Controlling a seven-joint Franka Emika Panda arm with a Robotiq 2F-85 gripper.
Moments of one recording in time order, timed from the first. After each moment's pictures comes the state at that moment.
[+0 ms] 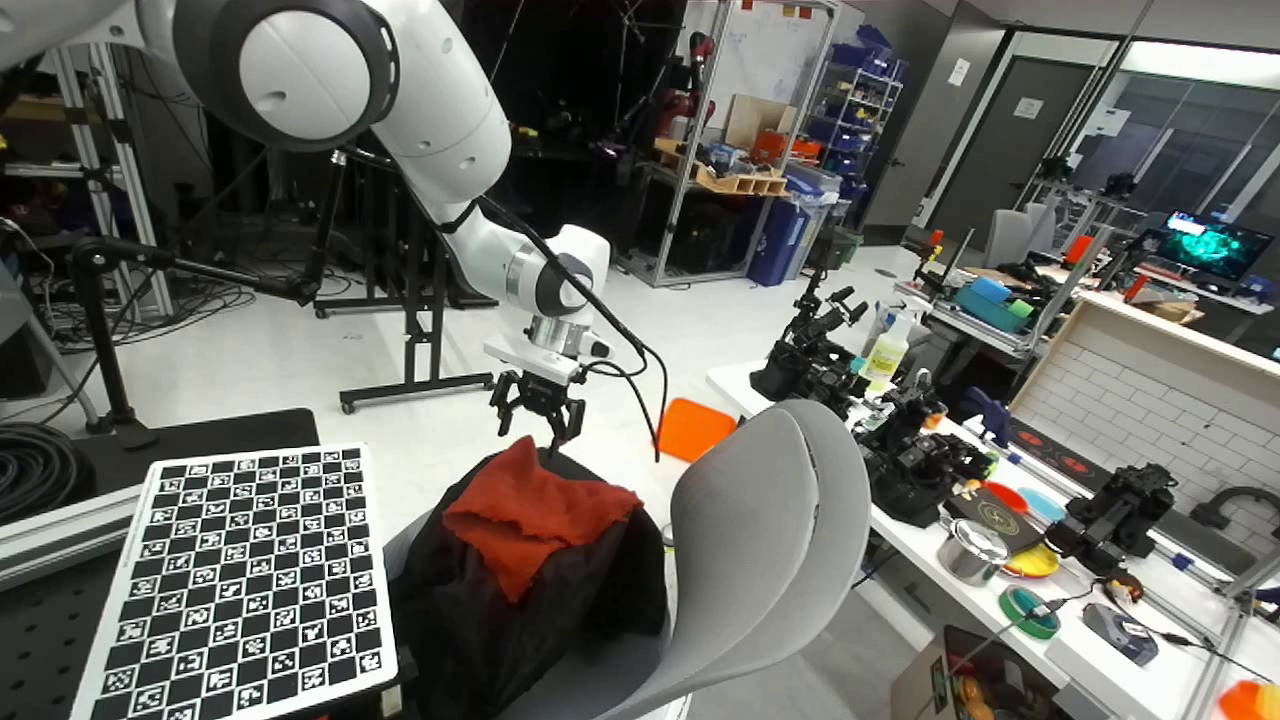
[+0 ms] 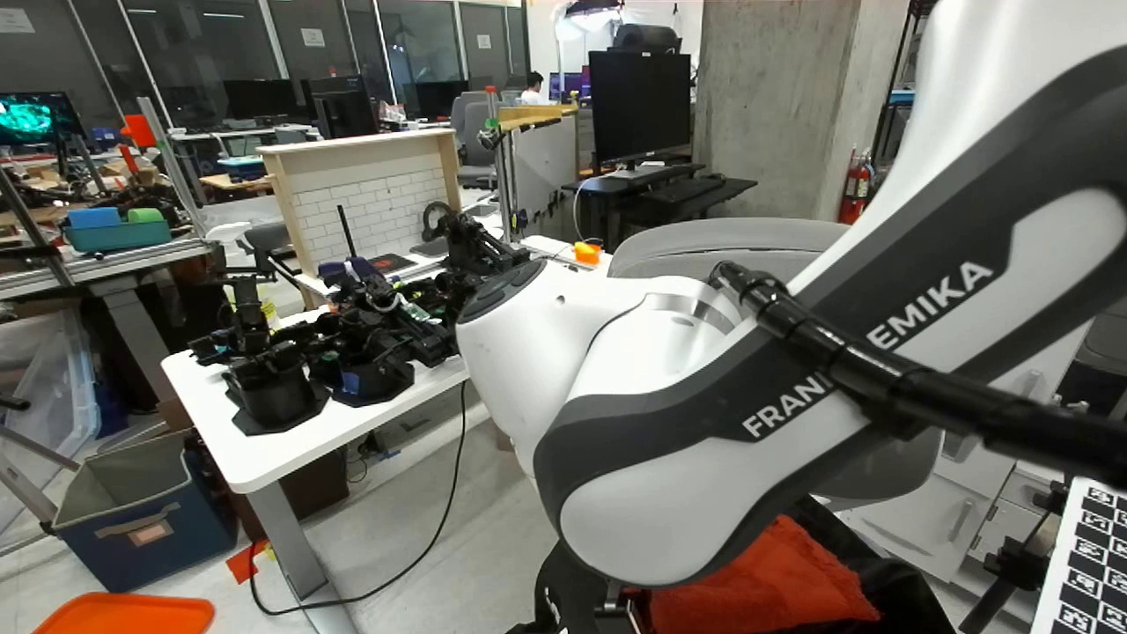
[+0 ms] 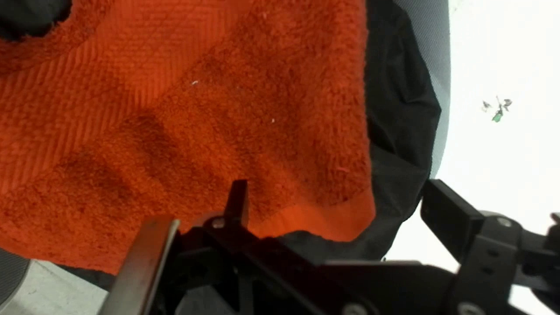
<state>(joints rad) 0.27 1.02 0.09 -1.40 -0.26 2.11 -0.09</state>
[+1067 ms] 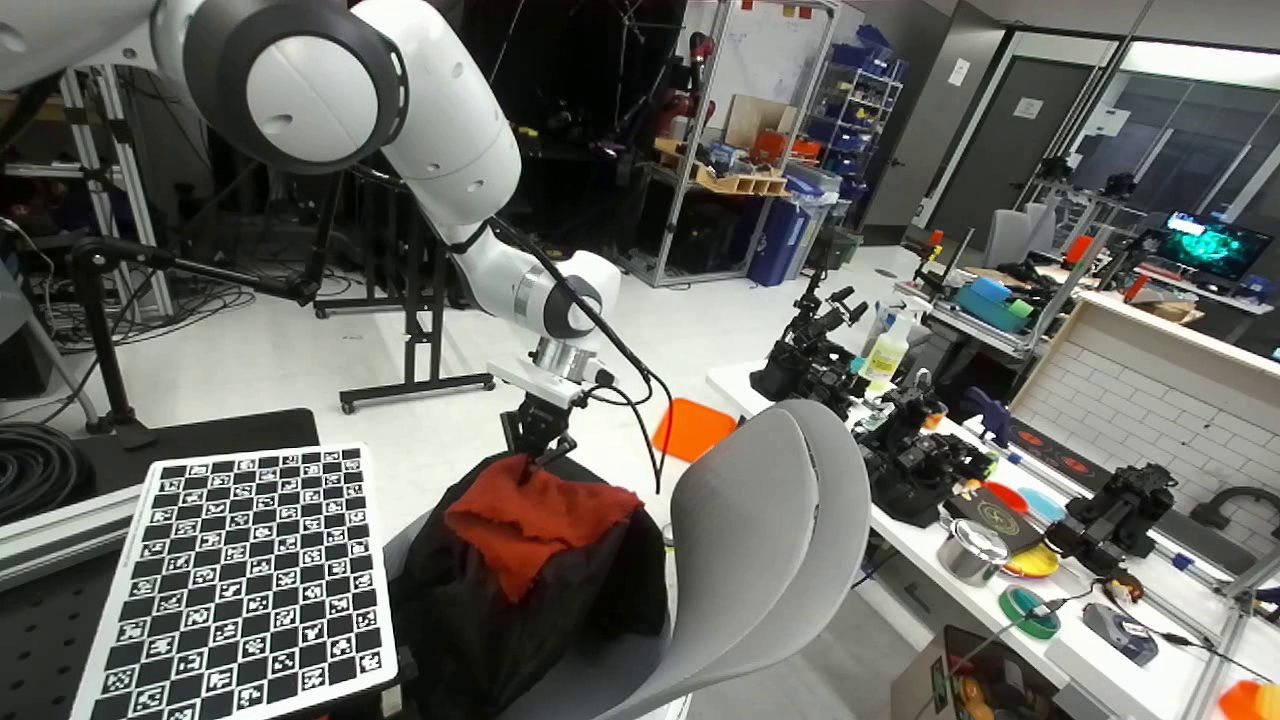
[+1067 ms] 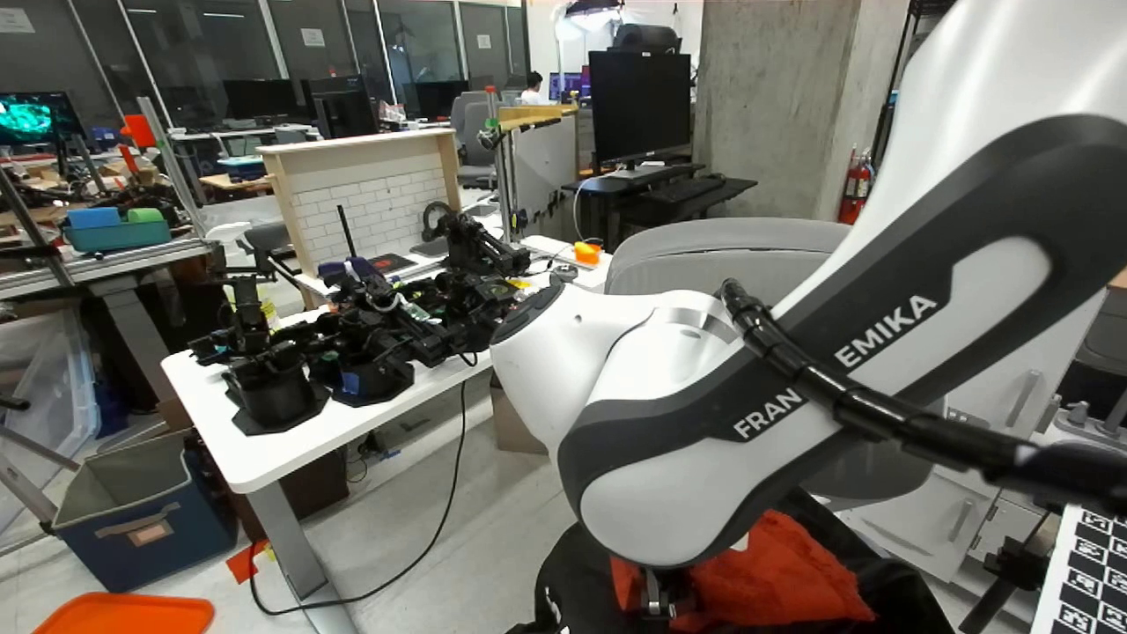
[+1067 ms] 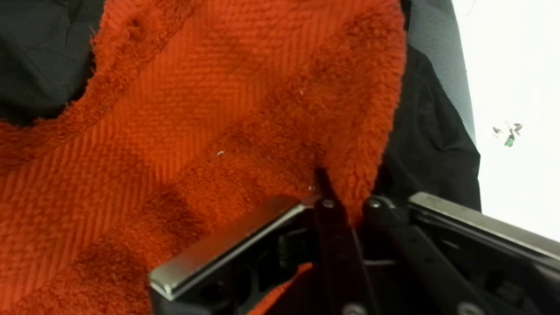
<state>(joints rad) 0.25 1.06 0.07 -1.38 -0.25 2.03 -0.07</state>
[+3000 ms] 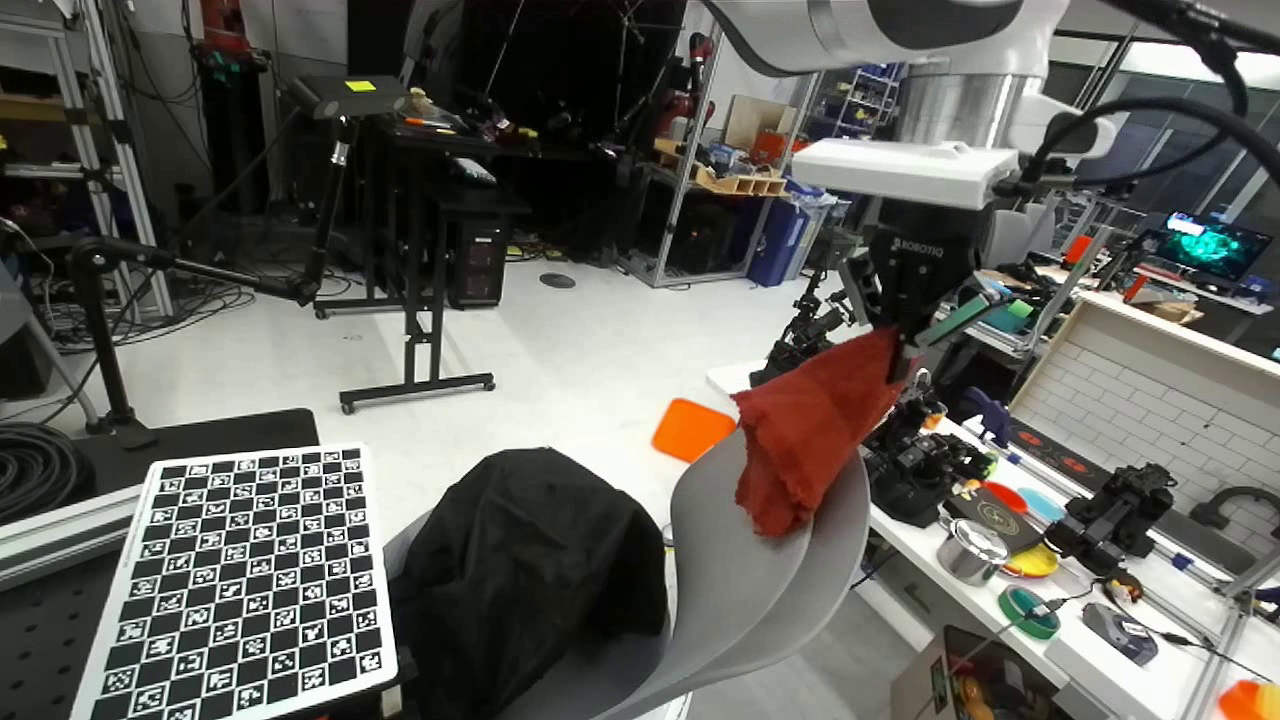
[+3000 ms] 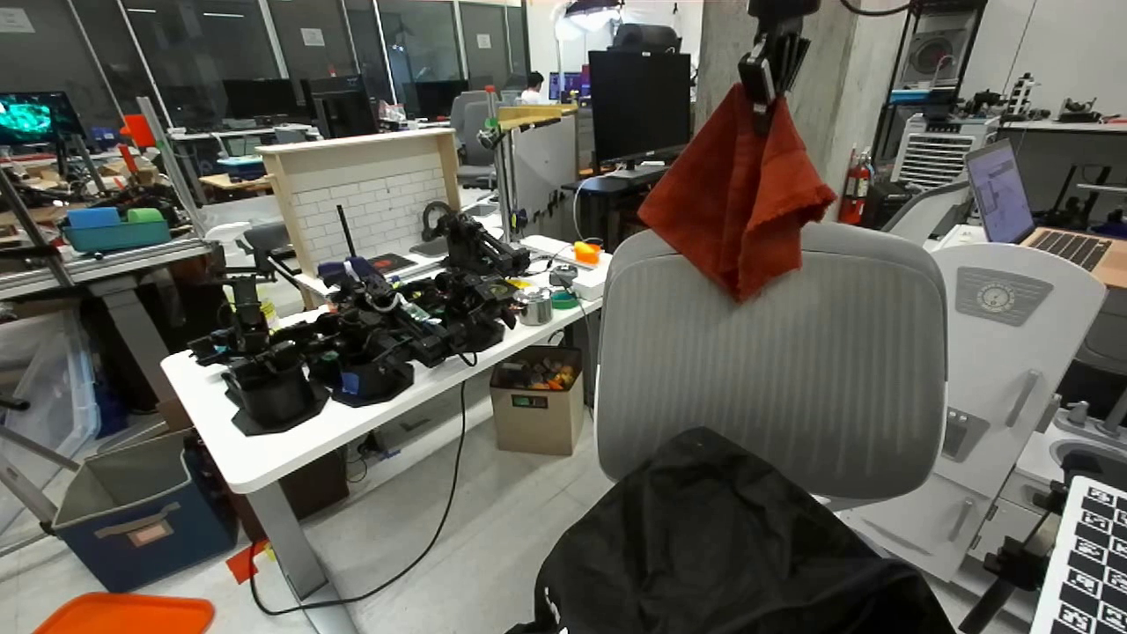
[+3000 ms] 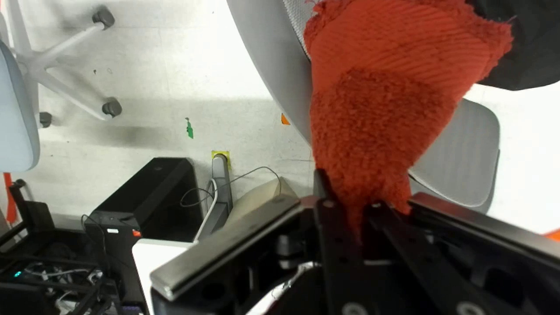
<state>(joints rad) -0.18 0.60 -0.05 -1.18 -0.14 1.93 -0.20</state>
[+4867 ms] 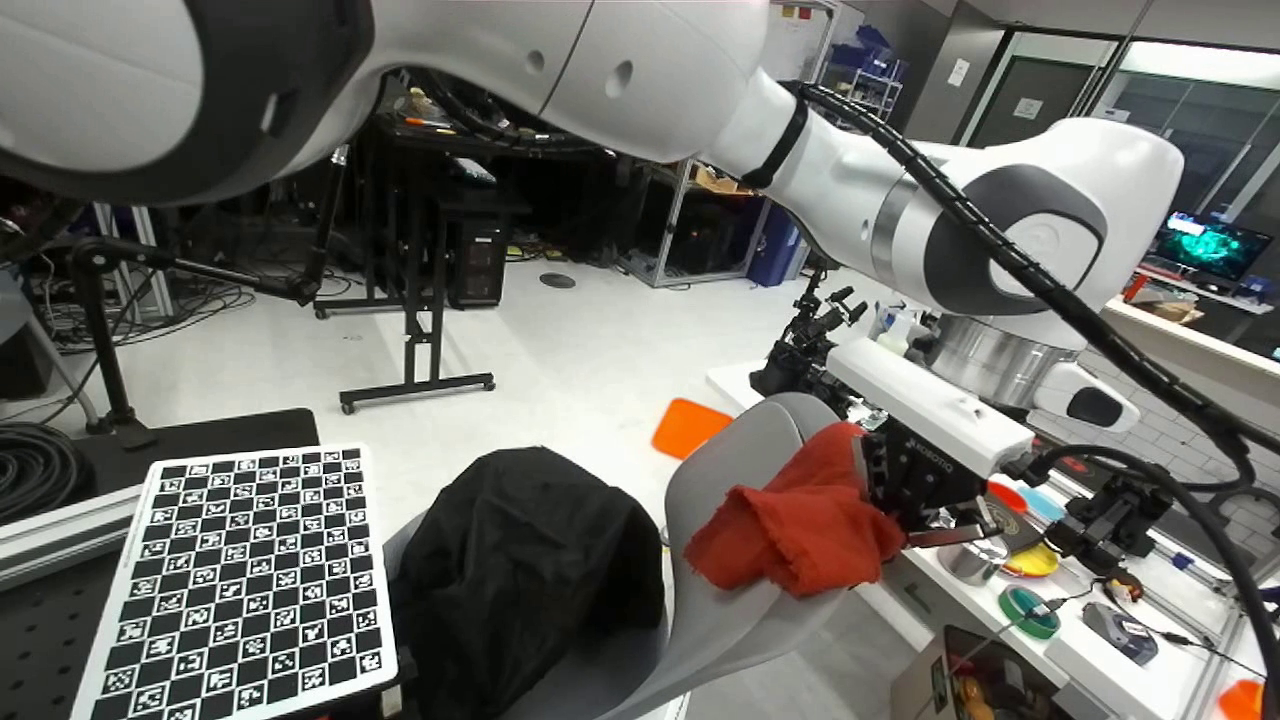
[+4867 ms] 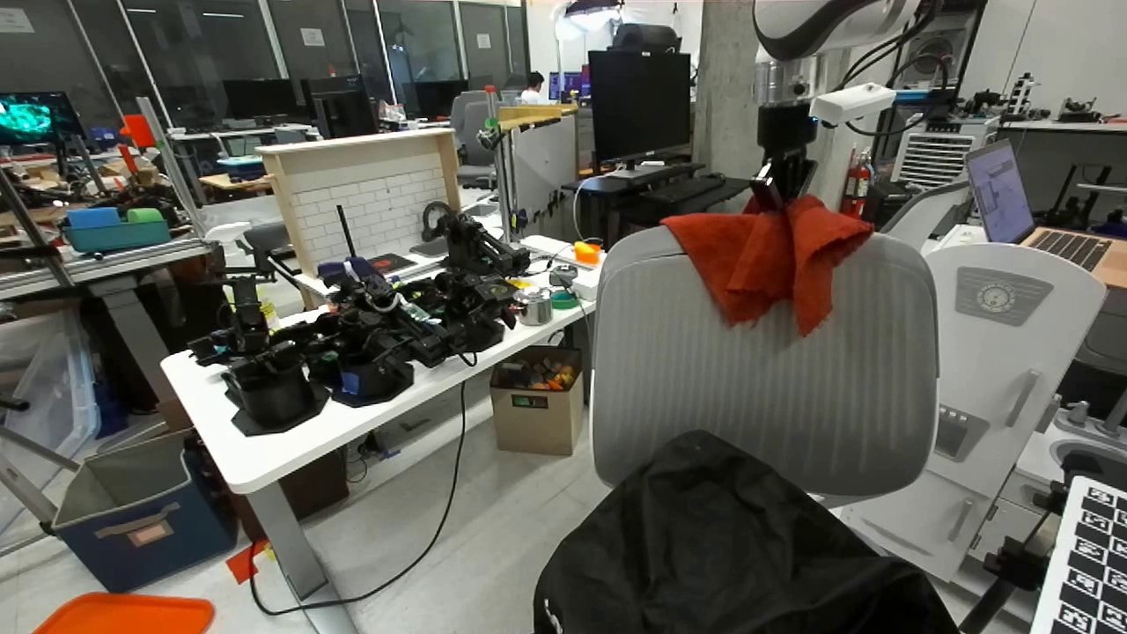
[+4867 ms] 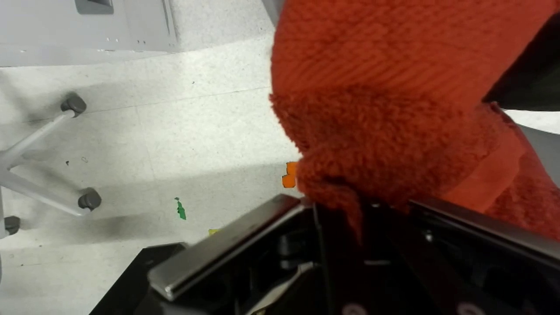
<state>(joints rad) -0.30 0.98 -0.07 -0.85 -0.05 1.79 -0.20</state>
